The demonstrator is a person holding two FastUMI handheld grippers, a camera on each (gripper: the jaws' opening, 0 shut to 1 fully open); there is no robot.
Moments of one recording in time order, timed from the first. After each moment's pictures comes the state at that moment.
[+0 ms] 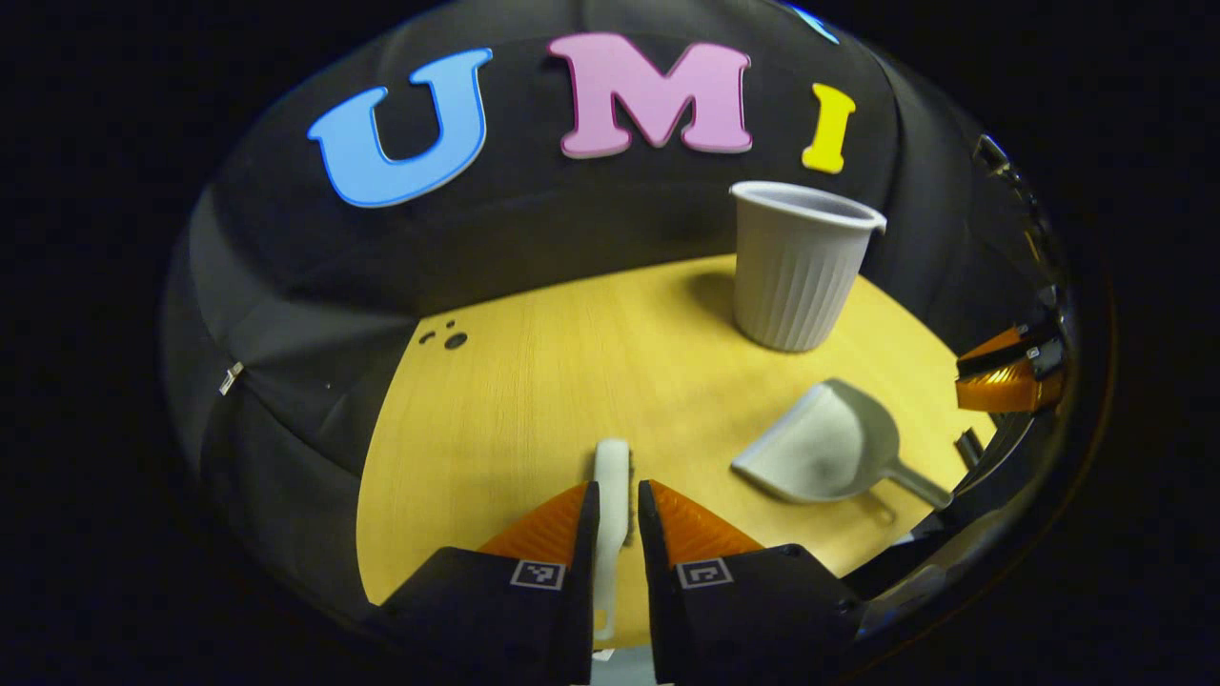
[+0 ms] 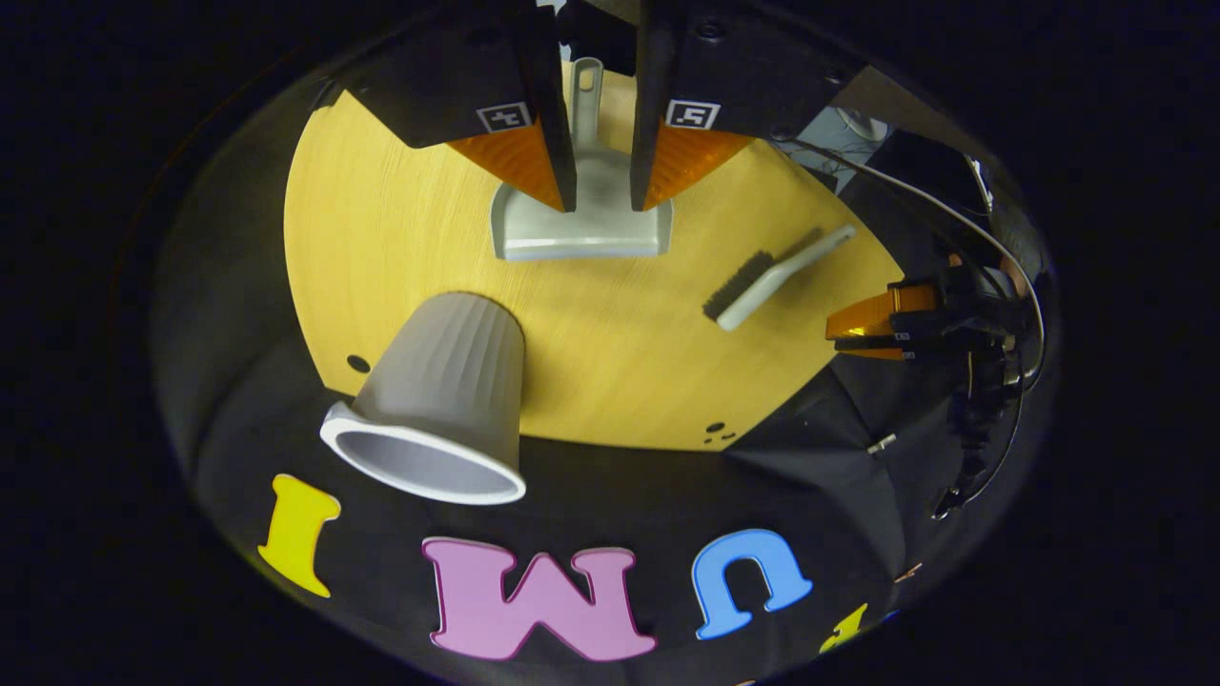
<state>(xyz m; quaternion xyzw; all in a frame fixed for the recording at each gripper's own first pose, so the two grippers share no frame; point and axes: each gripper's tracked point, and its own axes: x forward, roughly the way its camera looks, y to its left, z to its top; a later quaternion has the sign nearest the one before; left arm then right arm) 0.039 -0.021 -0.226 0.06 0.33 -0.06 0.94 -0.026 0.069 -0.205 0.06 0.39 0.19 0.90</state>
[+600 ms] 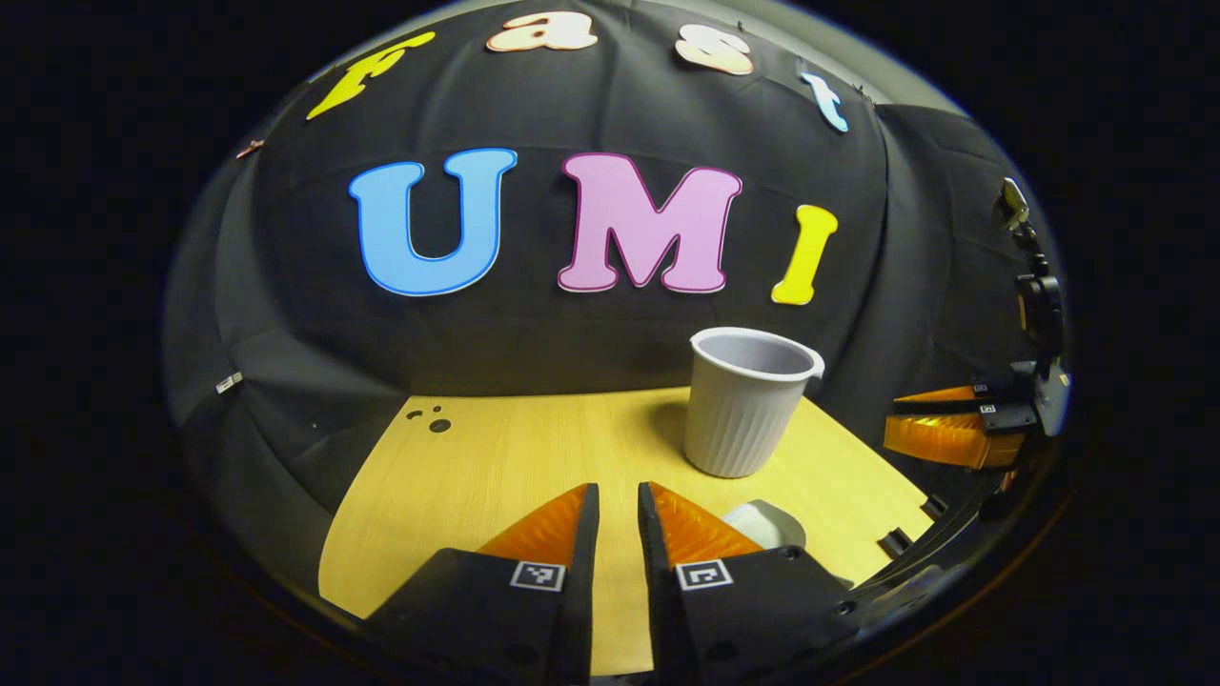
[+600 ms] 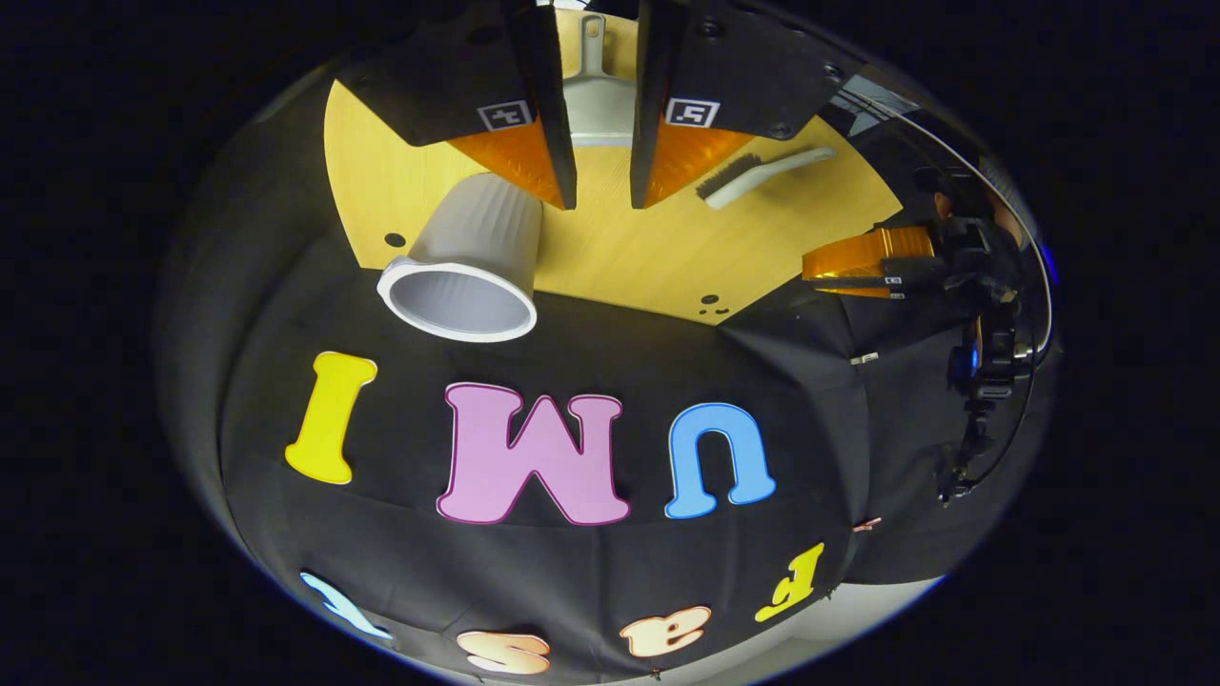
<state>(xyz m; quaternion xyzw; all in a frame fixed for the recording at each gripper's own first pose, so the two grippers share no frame) 0.024 -0.057 -0.131 -0.01 0.20 -0.08 0.98 -0.003 0.064 -0.117 0.06 0.21 0.17 0.96</state>
